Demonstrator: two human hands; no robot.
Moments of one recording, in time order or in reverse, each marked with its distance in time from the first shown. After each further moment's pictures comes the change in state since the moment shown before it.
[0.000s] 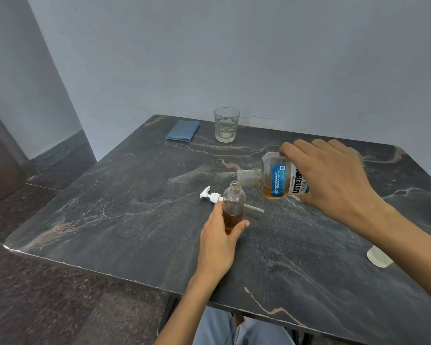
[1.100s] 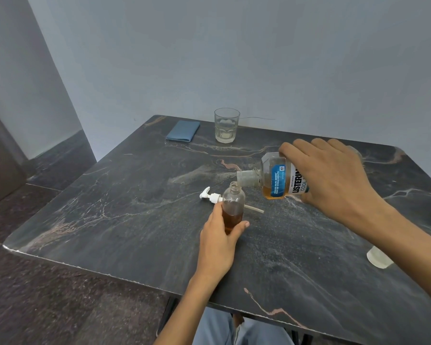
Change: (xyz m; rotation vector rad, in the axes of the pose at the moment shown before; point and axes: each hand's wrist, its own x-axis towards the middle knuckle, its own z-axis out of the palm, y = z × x) left_hand -0.001 0.002 0.000 0.012 0.008 0.007; right_hand 0.002 0.000 -0.002 -0.025 -0.017 -0.013
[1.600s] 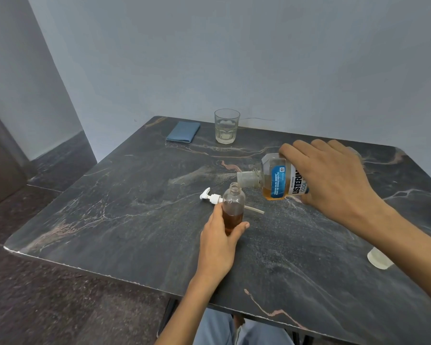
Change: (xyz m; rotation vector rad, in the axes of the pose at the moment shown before) left_hand -0.001 0.002 0.000 0.008 0.005 -0.011; right_hand -0.001 0.000 -0.001 0.006 -0.013 -0.002
